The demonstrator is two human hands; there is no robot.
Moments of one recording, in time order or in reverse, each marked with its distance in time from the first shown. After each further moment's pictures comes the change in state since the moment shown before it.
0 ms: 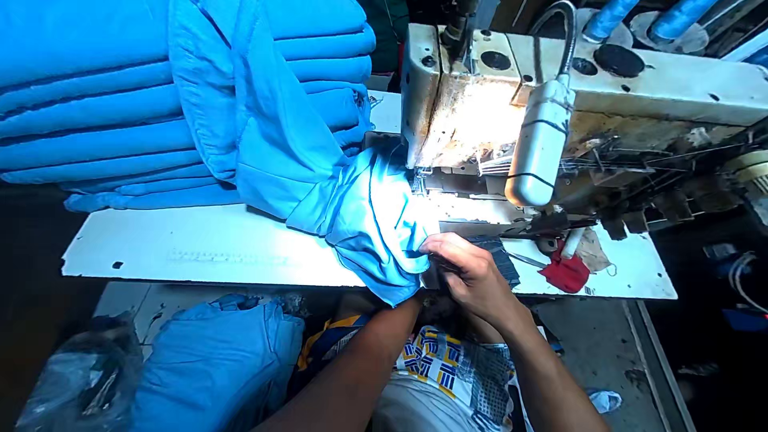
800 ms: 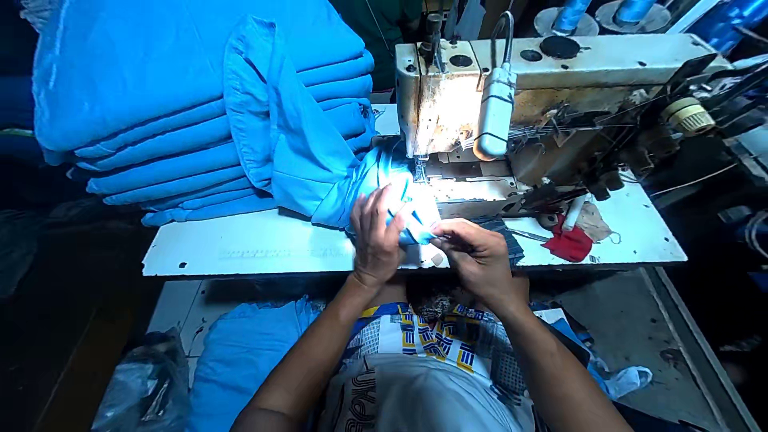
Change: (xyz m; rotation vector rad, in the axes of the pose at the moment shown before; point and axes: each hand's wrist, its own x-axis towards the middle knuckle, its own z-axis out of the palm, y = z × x) left_hand -0.004 -0.021 -0.081 0.544 1.161 1.256; right_hand -0.008 -0.050 0.015 0.314 0.377 -0.009
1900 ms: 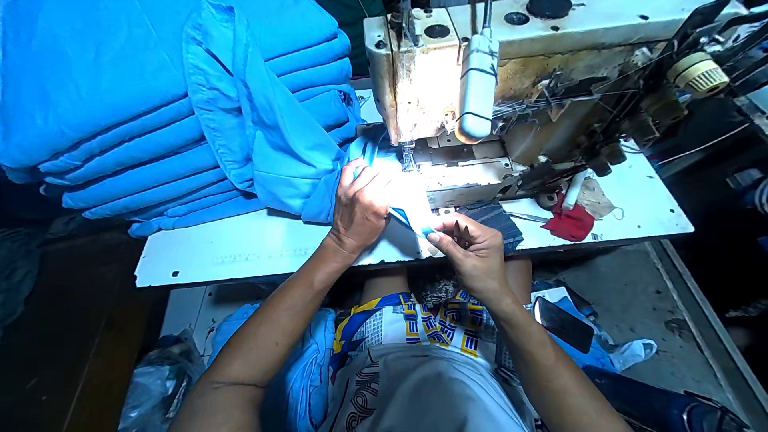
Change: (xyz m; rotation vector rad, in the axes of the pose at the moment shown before) left_hand 0.061 -0.024 -0.013 0.125 -0.237 0.247; right_hand -0.016 -0.001 0.010 0.215 0.157 0.239
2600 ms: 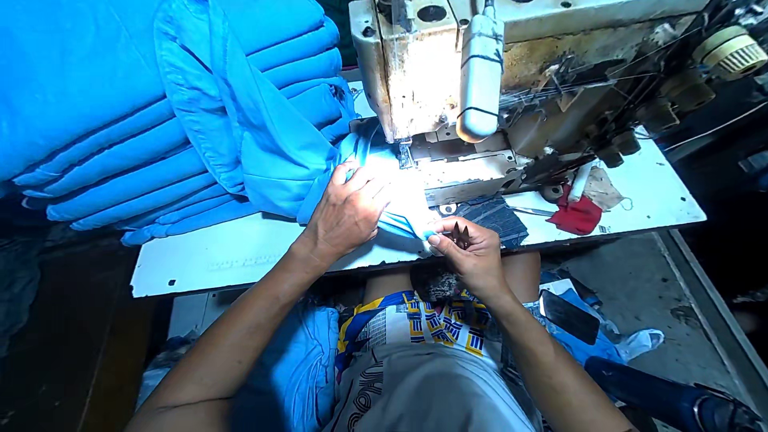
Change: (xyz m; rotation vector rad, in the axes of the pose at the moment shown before) left_hand 0.006 -0.017 -0.029 -0.003 -0.344 0.189; right_hand -0.004 0.021 -0.001 0.047 0.040 0.085
